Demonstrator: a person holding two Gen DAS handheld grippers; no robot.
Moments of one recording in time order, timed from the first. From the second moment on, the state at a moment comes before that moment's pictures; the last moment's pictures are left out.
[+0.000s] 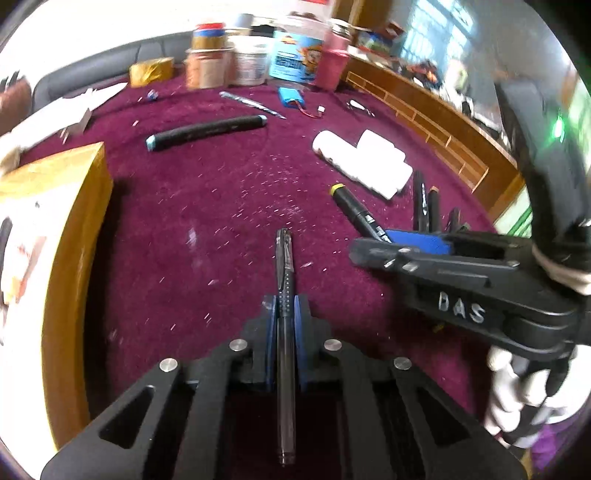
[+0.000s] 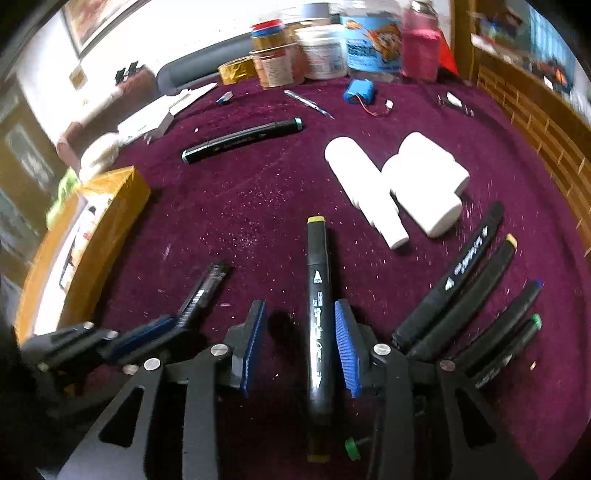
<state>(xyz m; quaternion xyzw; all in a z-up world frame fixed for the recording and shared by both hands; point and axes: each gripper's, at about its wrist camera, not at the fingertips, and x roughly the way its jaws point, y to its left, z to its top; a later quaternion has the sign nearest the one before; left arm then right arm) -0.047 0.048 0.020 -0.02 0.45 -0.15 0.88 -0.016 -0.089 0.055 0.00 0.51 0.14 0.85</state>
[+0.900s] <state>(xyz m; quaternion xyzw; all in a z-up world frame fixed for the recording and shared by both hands) -0.099 0.264 0.081 -0.17 0.38 -0.04 0.91 -0.030 0.006 0.108 0.12 0.51 0.31 0.80</state>
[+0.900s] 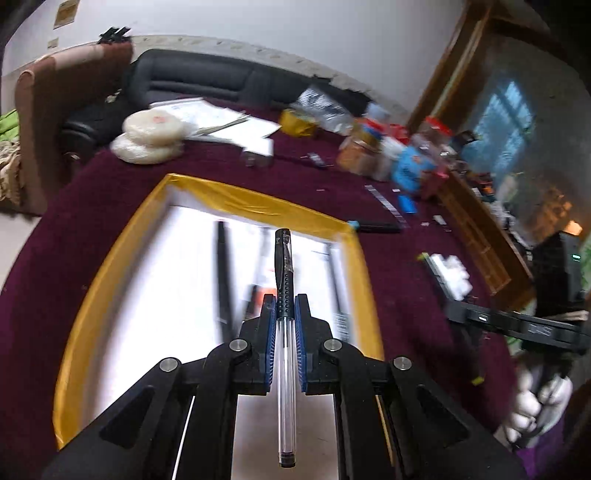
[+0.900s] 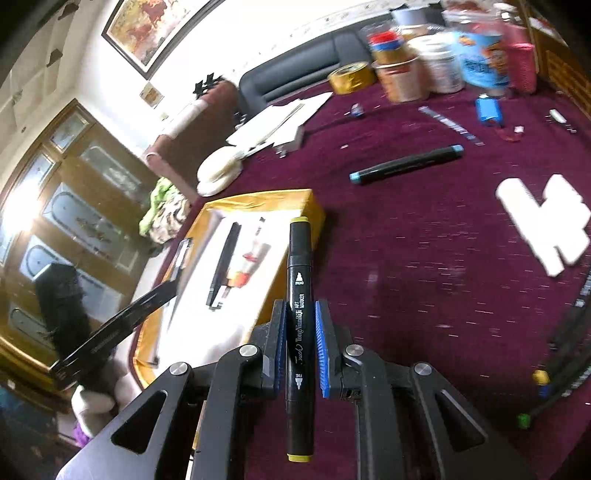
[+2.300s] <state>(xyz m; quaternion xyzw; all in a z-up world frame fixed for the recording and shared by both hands) -0.133 0.330 0.082 -0.32 0.32 0.00 0.89 -0.029 0.094 0.092 0.06 0.46 0.25 0.85</state>
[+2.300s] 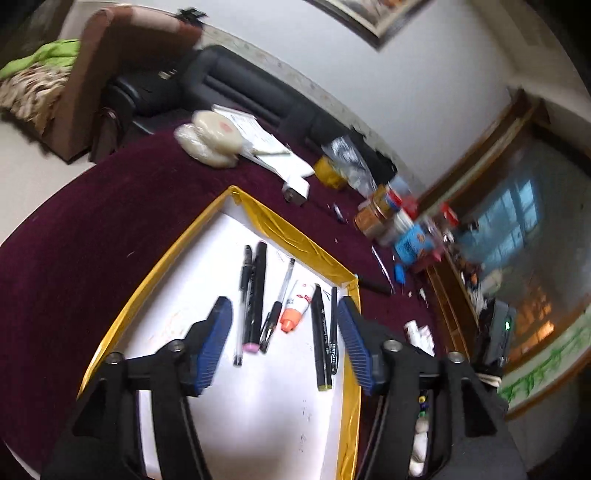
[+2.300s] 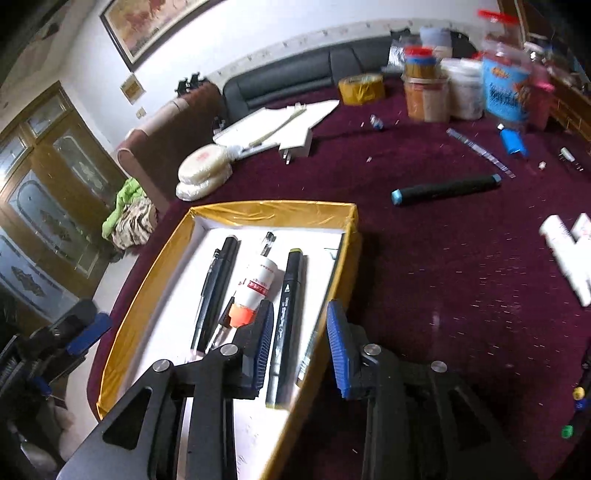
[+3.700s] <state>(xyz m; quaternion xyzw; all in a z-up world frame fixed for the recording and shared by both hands) -0.126 0.231 0.084 -0.26 0.37 -0.03 0.89 -0.051 -0.005 0.084 0.12 0.41 0.22 0.88</state>
